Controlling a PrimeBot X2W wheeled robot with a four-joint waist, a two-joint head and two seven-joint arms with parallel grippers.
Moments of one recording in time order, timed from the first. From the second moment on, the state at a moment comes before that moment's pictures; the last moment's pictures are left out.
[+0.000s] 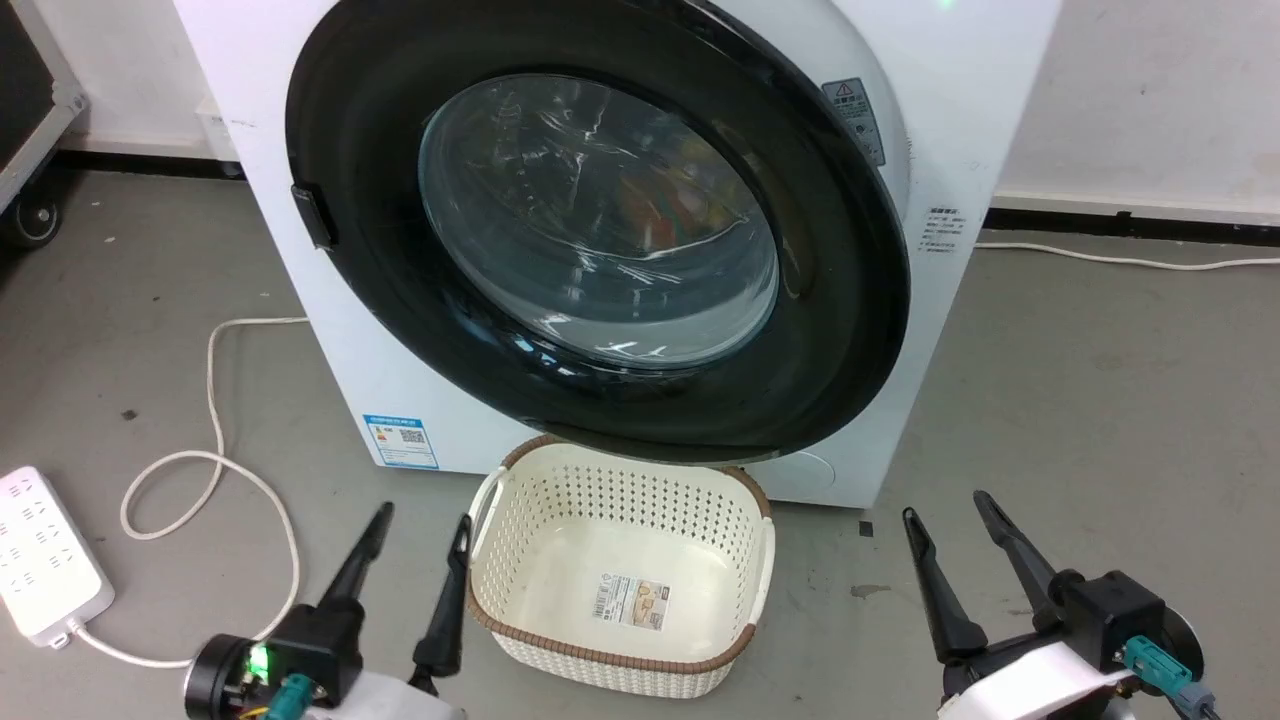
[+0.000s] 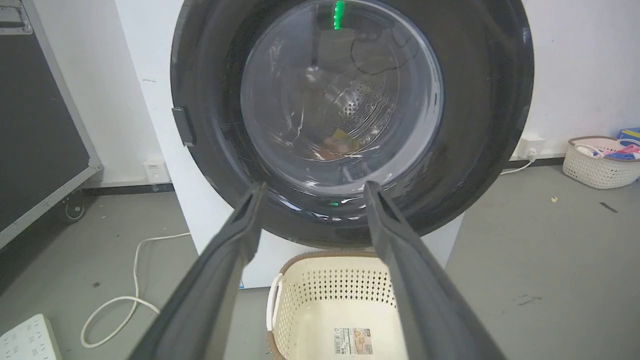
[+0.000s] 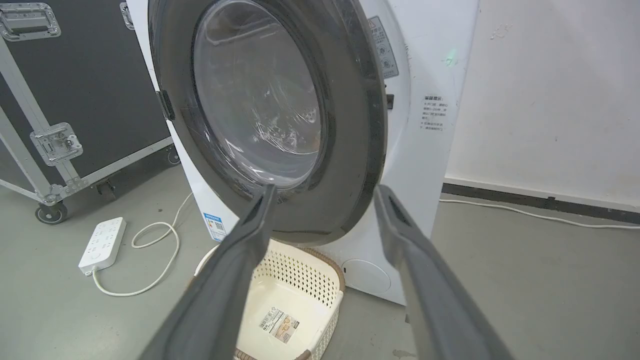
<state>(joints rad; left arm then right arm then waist) -0.01 0.15 -0.11 0.12 -0.14 -0.09 -0.26 -0.05 -0.05 0.06 0.21 0.10 0.13 -0.26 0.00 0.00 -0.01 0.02</state>
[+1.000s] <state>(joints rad) -0.16 0.08 -0.12 0.07 -0.07 -0.12 -0.26 -0.67 -0.39 0.31 0.36 0.24 0.13 -0.23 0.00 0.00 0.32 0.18</state>
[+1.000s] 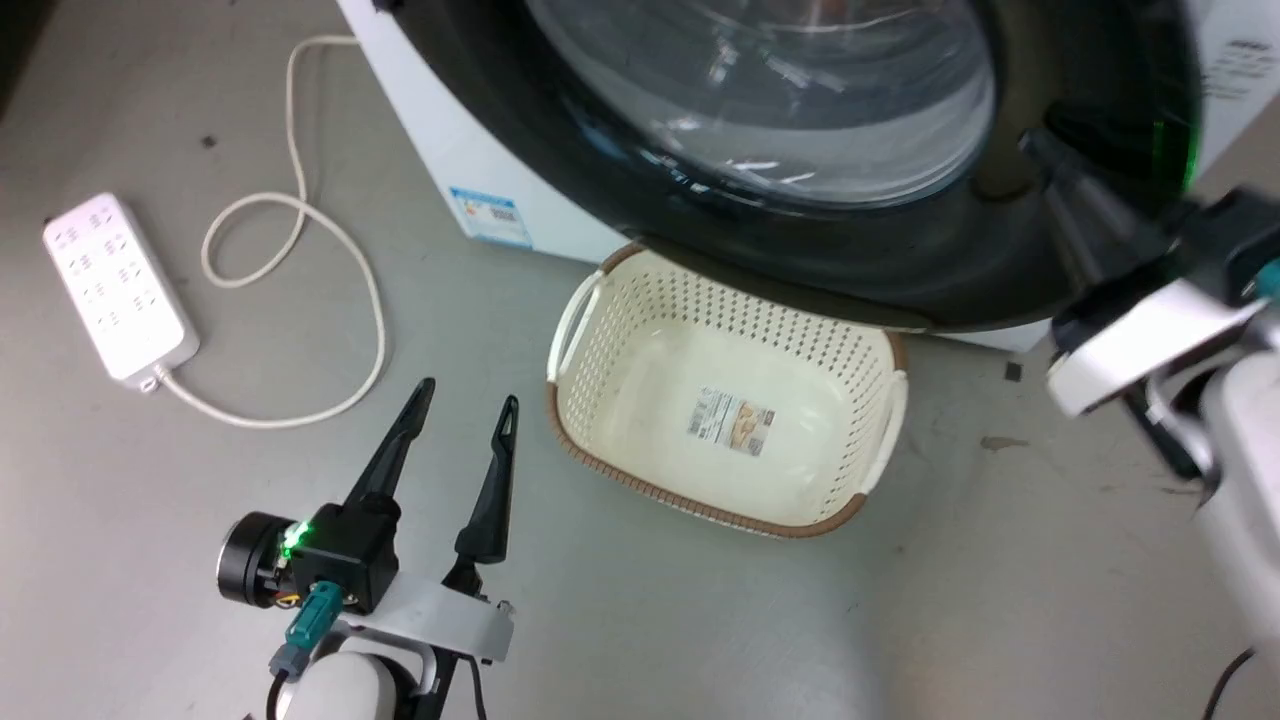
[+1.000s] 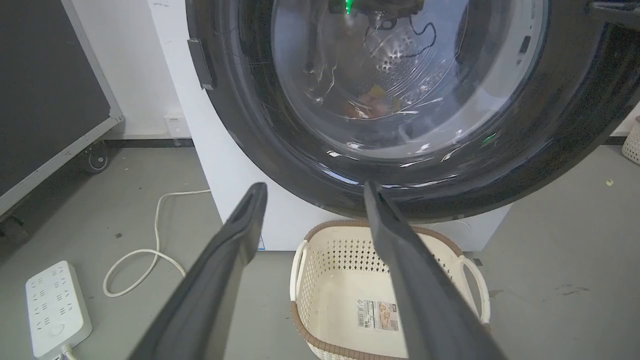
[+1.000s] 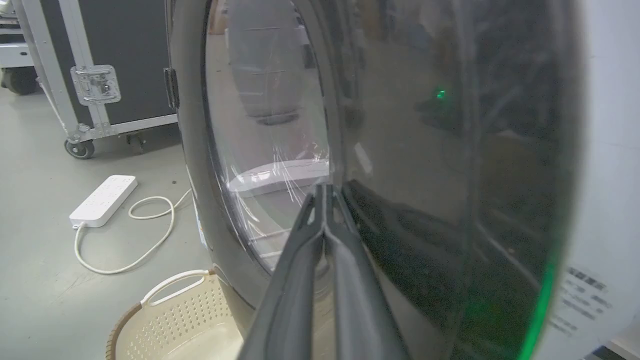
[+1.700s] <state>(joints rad) -0.19 0.07 -0.12 0.07 -0.07 -0.13 -0.26 -0.93 -0.40 0.21 0.68 0.28 0.14 -0.20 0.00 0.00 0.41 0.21</state>
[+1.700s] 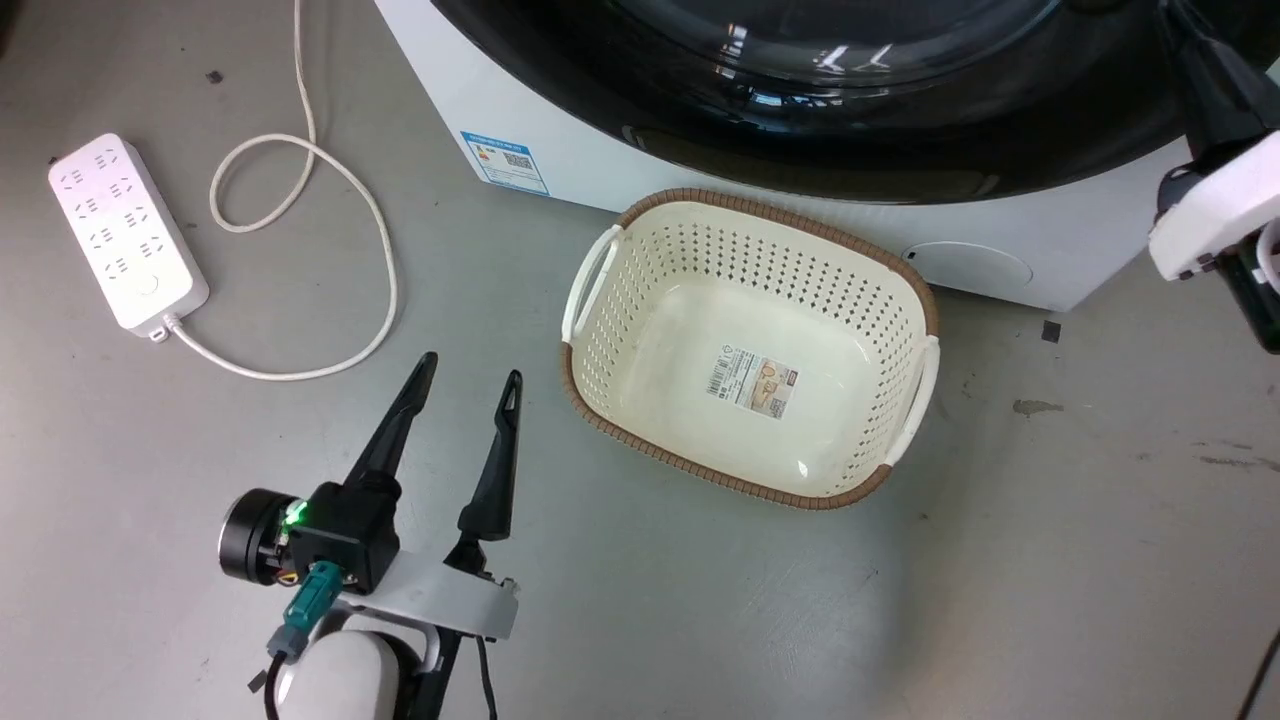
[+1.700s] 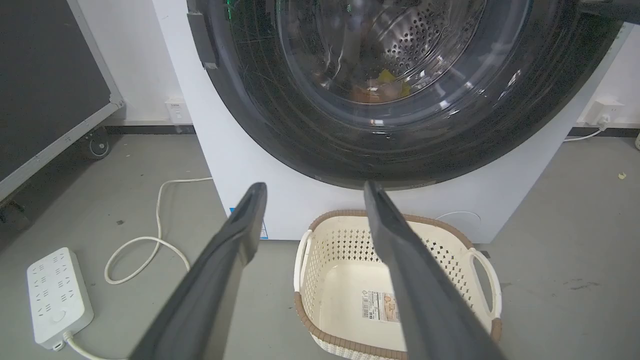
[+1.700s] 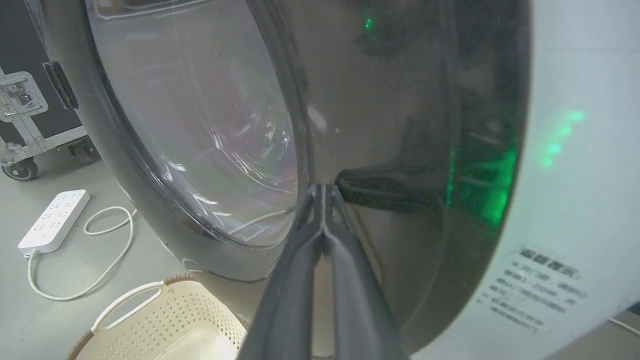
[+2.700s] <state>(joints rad) -0.07 0.05 -0.04 0.21 -0.09 -0.12 -0.26 -0.33 -0.22 0.06 0.33 0.17 0.13 -0.26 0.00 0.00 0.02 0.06</state>
